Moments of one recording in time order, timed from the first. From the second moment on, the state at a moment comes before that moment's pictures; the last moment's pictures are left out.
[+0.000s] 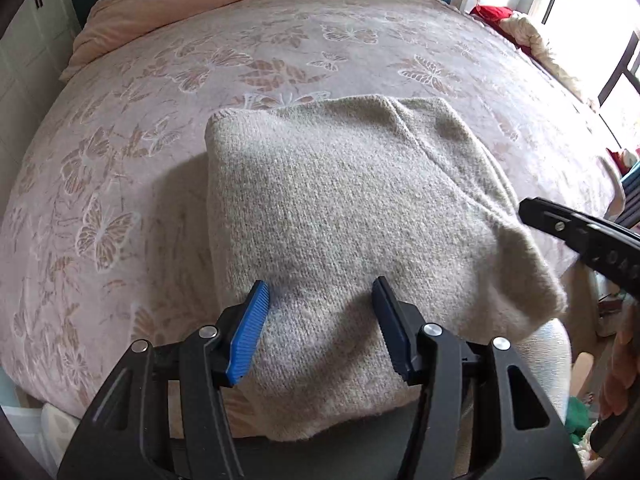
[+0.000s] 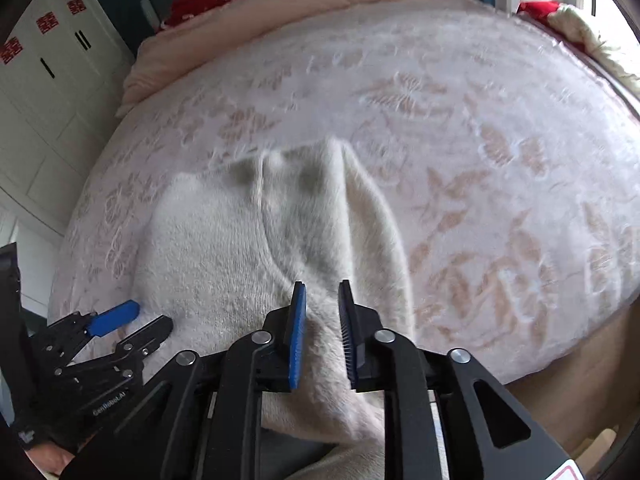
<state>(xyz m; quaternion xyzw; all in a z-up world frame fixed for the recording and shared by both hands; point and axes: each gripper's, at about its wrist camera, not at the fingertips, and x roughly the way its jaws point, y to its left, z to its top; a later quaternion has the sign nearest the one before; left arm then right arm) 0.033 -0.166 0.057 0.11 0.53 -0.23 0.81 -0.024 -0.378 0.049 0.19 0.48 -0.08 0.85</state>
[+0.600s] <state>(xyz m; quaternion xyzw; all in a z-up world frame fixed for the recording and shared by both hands) 0.005 -0.058 0.069 -0.03 0.57 -0.21 0.79 -0.059 -0.381 0.033 0.26 0.47 -0.06 0.84</state>
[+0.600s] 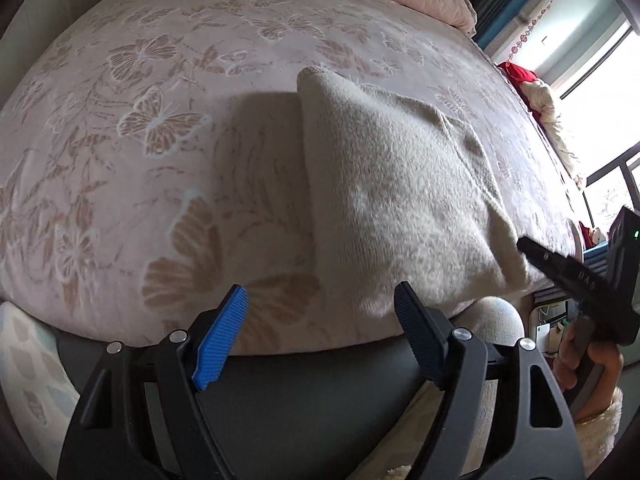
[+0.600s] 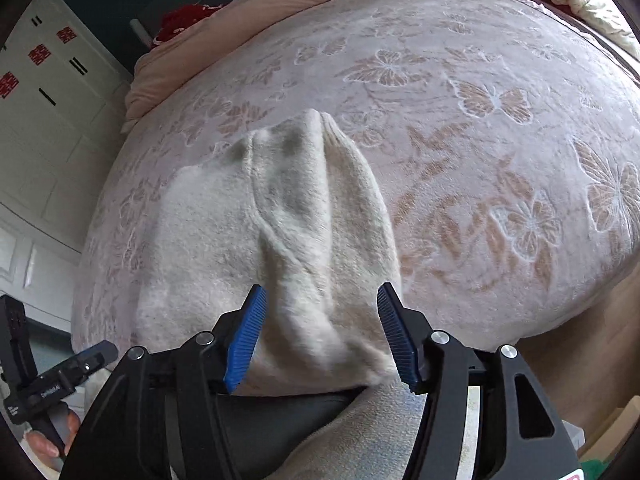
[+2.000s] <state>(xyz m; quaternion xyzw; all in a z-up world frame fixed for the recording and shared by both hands) 0.091 -0.143 -0.009 -0.11 0.66 -0.22 0.71 -0.009 -0.406 -0.048 0.42 0.48 0.01 0.77</state>
